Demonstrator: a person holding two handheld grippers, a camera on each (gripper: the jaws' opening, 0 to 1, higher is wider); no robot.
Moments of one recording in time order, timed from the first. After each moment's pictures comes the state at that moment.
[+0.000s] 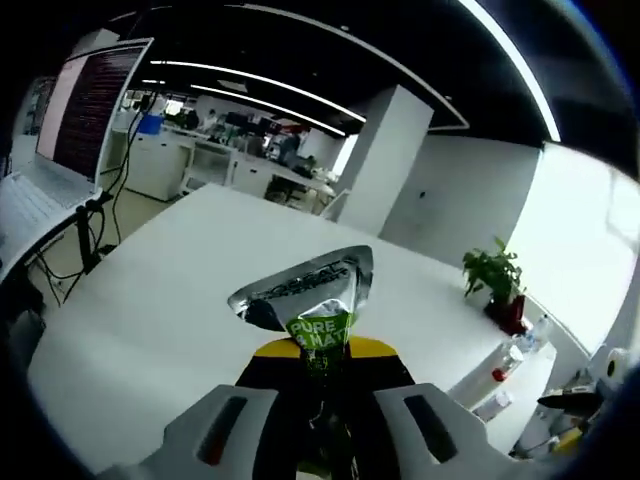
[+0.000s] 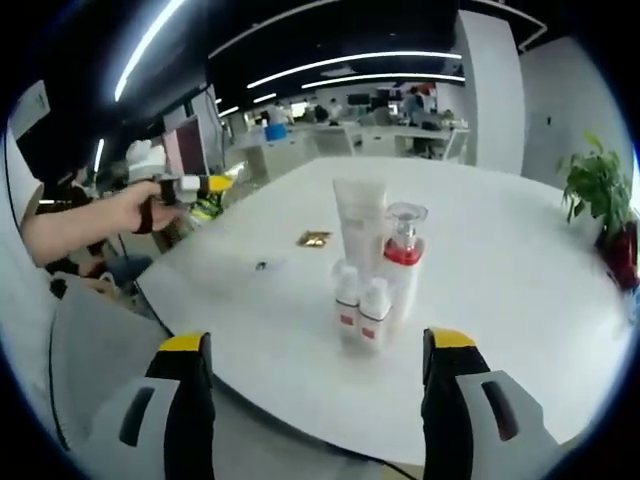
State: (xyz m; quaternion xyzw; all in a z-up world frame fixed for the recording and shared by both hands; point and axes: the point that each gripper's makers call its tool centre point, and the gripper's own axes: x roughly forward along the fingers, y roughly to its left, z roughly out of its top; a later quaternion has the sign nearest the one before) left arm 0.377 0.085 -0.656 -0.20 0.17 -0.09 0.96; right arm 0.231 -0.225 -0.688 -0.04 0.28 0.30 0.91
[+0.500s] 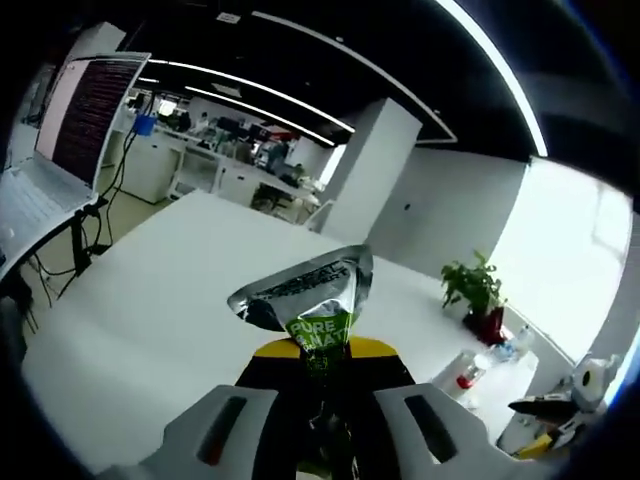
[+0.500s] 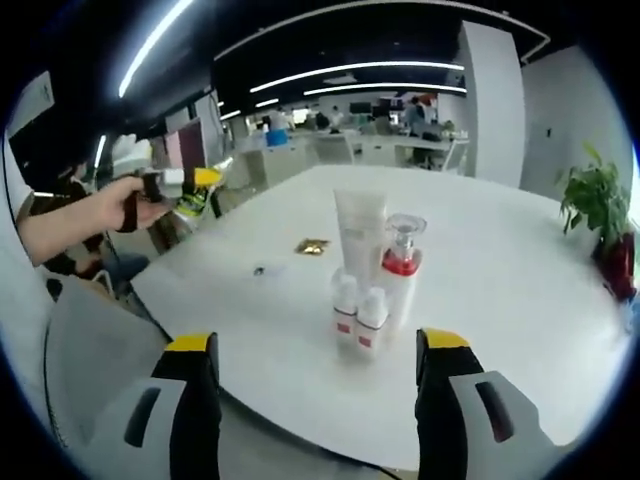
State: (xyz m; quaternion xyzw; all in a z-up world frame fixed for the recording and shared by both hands) left arm 0.347 0.062 -0.629 -0.22 0.15 -0.11 0.96; right arm 0.233 -0.224 -0.683 -0.05 0.26 0.30 0.92
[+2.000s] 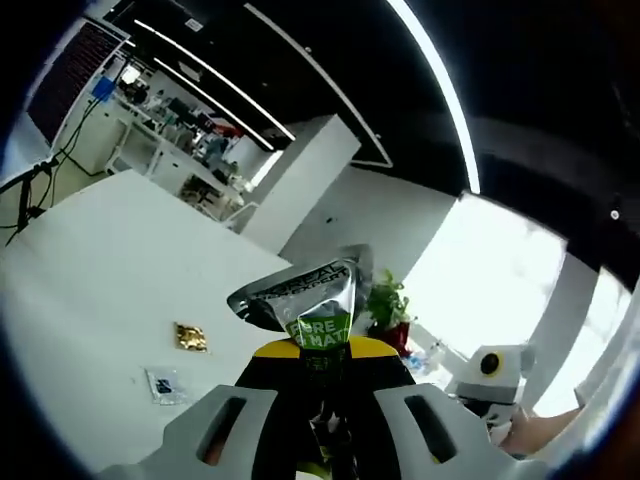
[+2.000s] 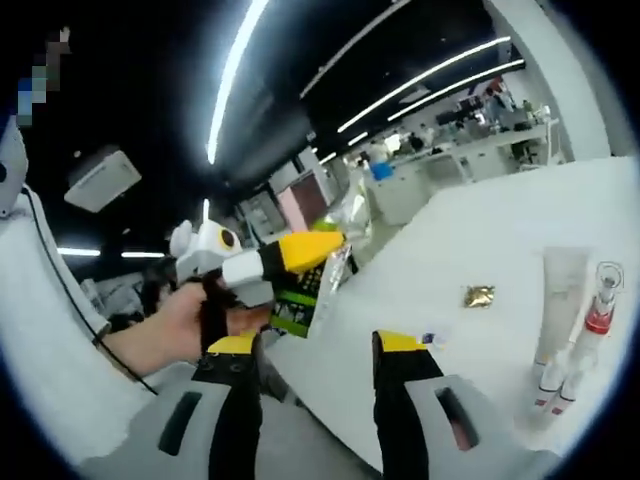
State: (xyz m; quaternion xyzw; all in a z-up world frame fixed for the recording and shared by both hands) left arm 0.272 -0.009 -0.576 -0.31 0.10 -0.27 0.90; right arm 0.210 -0.052 -0.602 0.16 0.19 0.52 0.81
